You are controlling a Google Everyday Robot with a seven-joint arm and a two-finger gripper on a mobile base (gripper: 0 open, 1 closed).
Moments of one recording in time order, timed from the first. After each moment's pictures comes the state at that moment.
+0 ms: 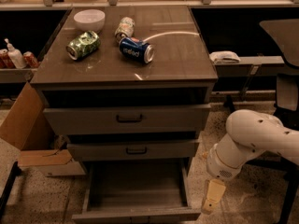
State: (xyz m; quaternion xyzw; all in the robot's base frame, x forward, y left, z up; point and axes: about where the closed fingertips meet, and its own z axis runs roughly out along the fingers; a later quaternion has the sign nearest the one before) arm 0.393 -0.176 0.596 -0.61 0.77 0.17 0.06
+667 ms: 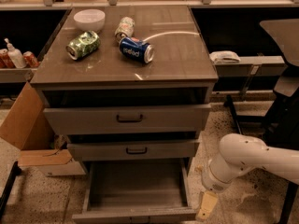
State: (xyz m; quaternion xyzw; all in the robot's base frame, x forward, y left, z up) arm 0.397 -0.175 0.496 -0.61 0.77 0.18 0.07
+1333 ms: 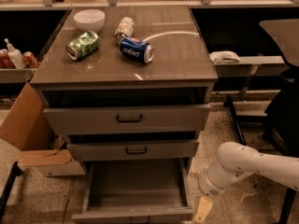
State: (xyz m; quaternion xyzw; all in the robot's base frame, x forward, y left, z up) arm 0.396 -0.167 0.449 -0.60 0.76 0.22 0.09
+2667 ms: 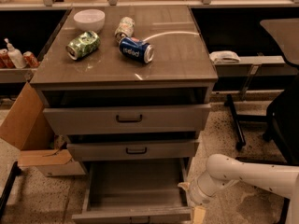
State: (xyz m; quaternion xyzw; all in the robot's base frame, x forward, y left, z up) arm 0.389 -0.148 0.357 -0.69 0.67 0.25 0.10
